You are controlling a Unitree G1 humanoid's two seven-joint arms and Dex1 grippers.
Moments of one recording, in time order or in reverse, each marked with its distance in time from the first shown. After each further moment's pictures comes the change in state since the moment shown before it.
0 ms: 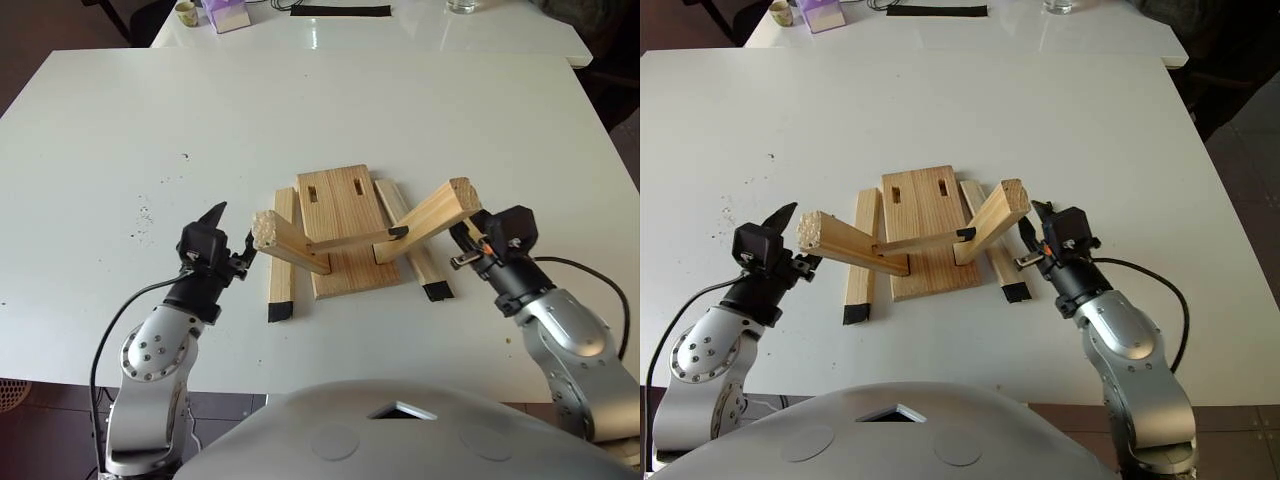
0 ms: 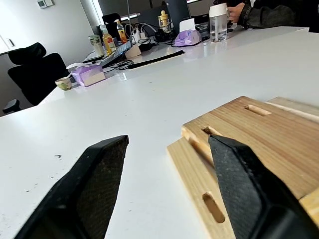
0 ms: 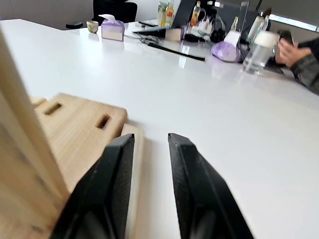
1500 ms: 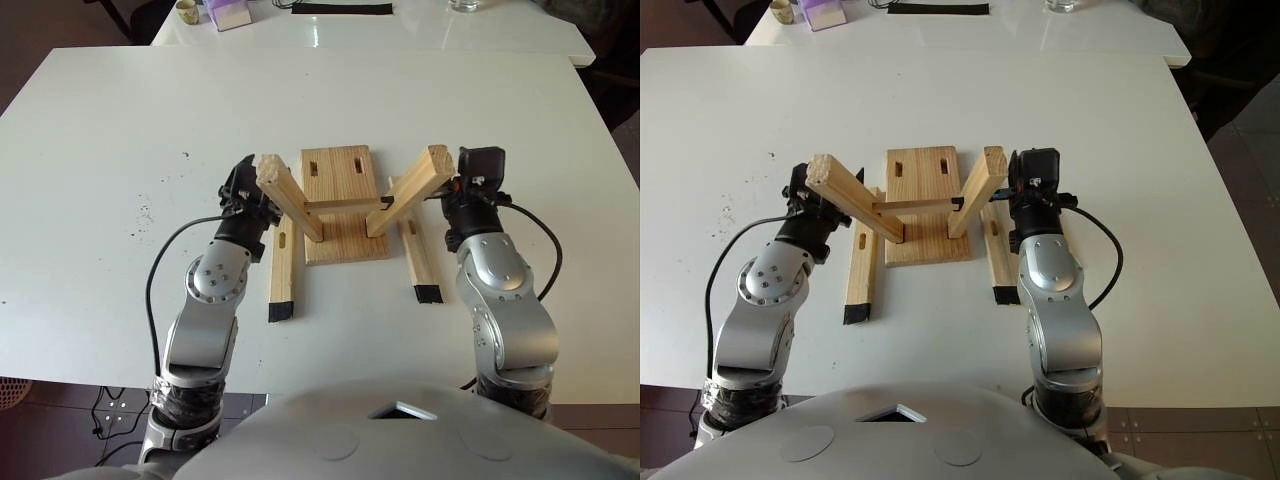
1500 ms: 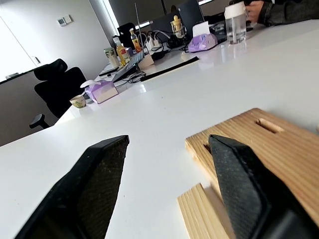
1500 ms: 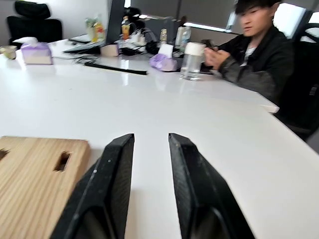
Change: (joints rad) left arm -0.313 -0.016 -0.154 0.178 0.192 0.135 0.158; right arm -0.279 0.294 0.083 0.180 -0.251 0.150 -0.206
